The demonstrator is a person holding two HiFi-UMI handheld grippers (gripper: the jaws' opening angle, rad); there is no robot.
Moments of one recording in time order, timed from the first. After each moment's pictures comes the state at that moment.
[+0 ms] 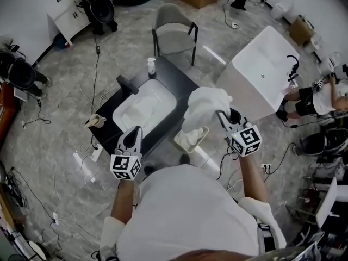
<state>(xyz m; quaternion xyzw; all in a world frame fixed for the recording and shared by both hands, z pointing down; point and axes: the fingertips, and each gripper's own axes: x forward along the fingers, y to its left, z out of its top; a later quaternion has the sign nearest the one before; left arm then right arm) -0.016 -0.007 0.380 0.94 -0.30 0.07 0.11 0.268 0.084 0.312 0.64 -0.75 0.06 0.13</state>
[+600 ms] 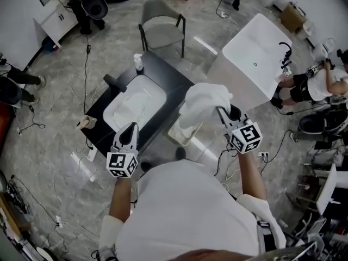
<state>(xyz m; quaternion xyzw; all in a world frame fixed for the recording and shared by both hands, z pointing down) 0.022 0.004 0.377 0.95 -0.28 0.07 0.11 0.310 0.120 0.313 0.67 -0.72 0.07 0.12</state>
